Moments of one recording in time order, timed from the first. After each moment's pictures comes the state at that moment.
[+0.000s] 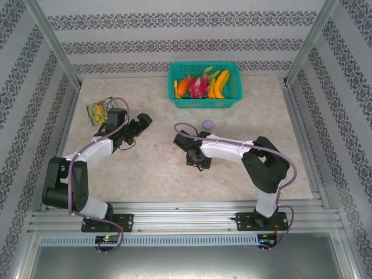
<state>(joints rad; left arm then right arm) -0.14 1.48 0.83 -0.07 0.31 -0.89 0.83 1.84 1.18 -0.81 0.18 1.07</state>
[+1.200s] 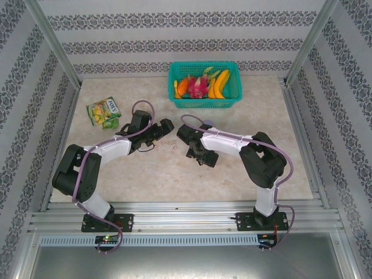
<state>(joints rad) -0.36 1.62 0.87 0.03 0.26 -0.90 0.77 1.90 1.28 -0.93 0.18 1.27</state>
